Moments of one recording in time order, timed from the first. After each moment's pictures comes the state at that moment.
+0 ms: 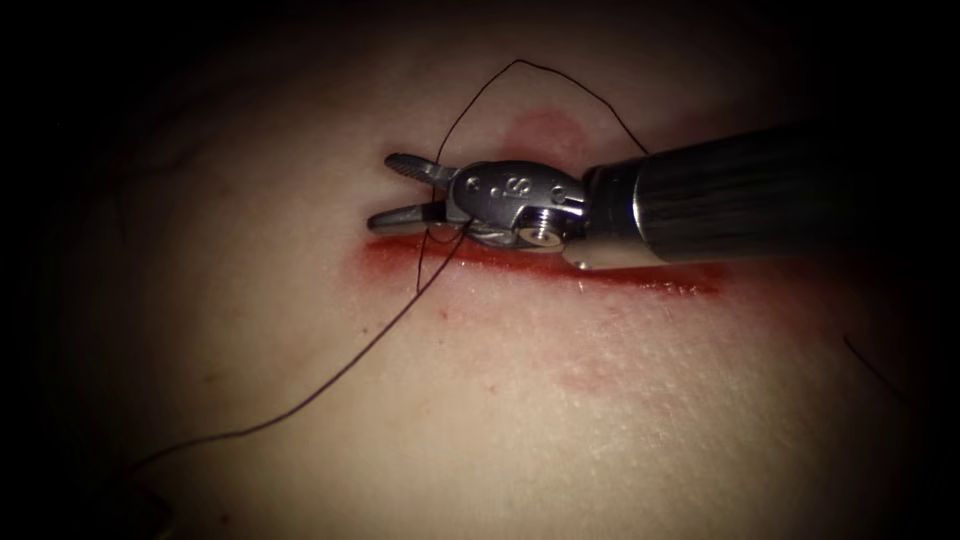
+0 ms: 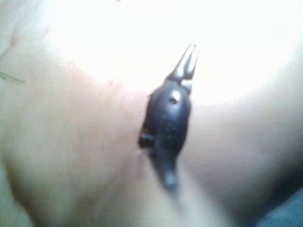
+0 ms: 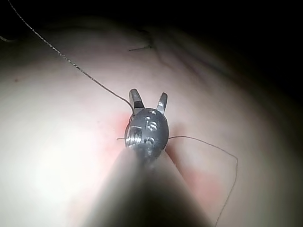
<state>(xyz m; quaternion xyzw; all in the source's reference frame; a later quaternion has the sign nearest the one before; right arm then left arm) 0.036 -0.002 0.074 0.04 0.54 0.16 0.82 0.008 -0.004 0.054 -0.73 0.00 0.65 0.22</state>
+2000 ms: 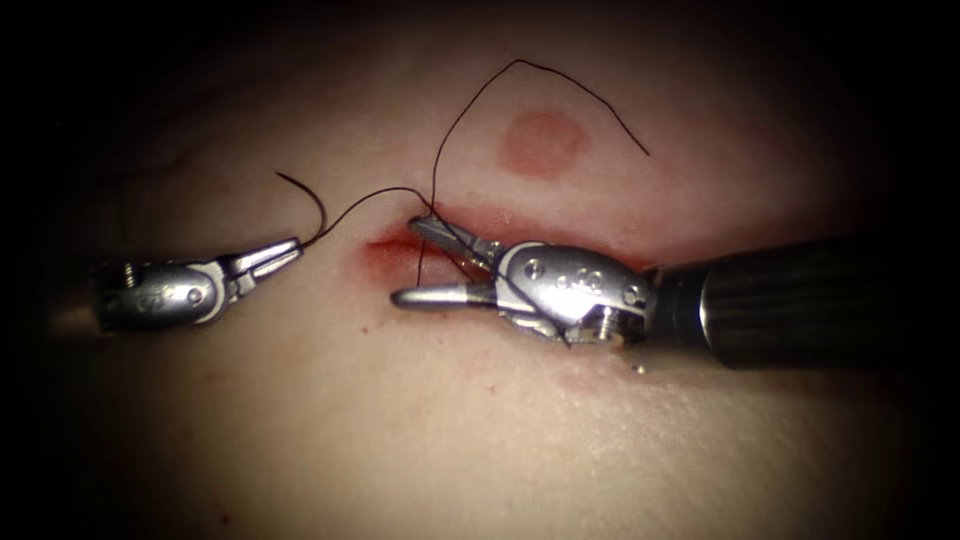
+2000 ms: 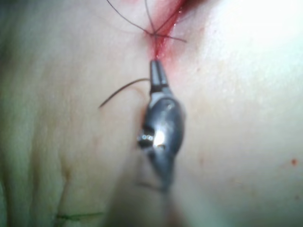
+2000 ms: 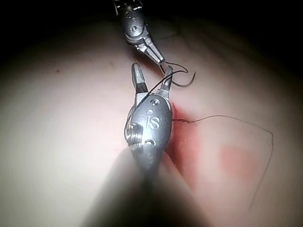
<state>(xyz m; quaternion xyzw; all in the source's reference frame) 0.032 -0.006 0.066 0.02 0.67 0.23 0.71 0.000 0.009 0.080 -0.56 0.21 0.77 0.21</state>
